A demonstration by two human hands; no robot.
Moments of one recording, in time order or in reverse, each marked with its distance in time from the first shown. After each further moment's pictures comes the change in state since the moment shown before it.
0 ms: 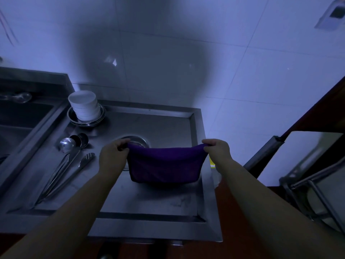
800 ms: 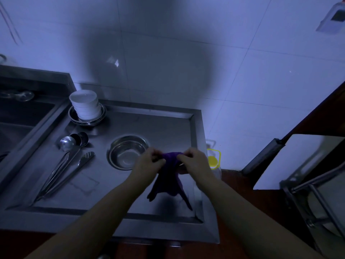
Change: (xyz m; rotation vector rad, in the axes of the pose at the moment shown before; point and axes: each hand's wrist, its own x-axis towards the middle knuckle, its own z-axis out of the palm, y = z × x) left_hand -0.060 0.048 0.044 -0.251 -0.457 -0.110; right_hand -0.073 -0.022 0.042 0.054 -0.203 -0.046
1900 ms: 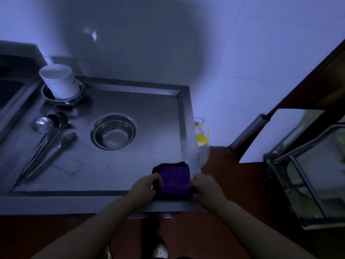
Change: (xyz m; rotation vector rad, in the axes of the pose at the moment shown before) left_hand -0.037 -0.120 0.043 0.553 -0.398 0.097; right_hand -0.060 0.144 -0.074 -1.161 -0.308 -0.406
